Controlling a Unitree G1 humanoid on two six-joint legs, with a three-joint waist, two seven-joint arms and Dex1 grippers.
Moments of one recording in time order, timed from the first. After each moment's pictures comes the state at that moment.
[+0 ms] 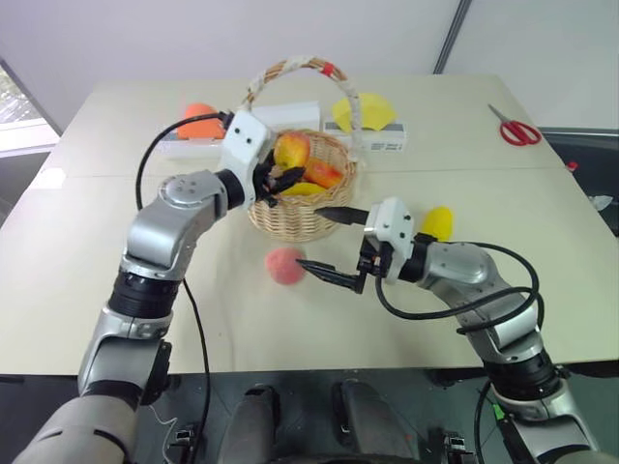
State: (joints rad) left arm -0.77 0.44 -0.11 -0.04 -0.33 0.69 -0.54; right arm -0.37 -0.48 0.18 -0.41 0.38 0.42 0.77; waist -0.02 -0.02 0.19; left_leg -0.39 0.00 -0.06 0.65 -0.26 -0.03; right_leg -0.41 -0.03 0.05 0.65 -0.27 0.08
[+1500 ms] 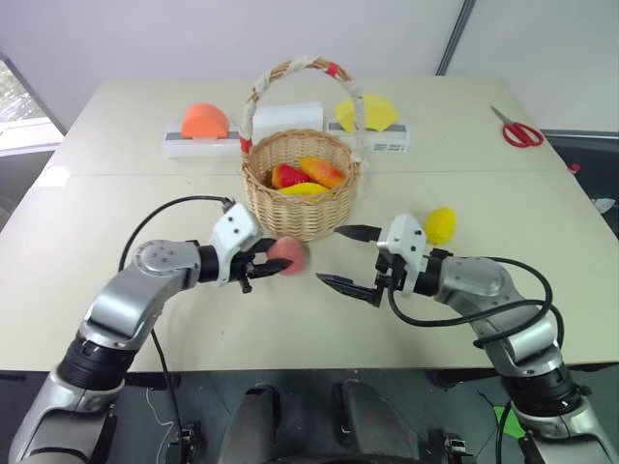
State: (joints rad) left arm -0.38 0.65 -0.04 -0.34 -0.51 0.70 -0.83; right arm -0.28 -0.56 0.14 -0.41 0.38 0.44 0.81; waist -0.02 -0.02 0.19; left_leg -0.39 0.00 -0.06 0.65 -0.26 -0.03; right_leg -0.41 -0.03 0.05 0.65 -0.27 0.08
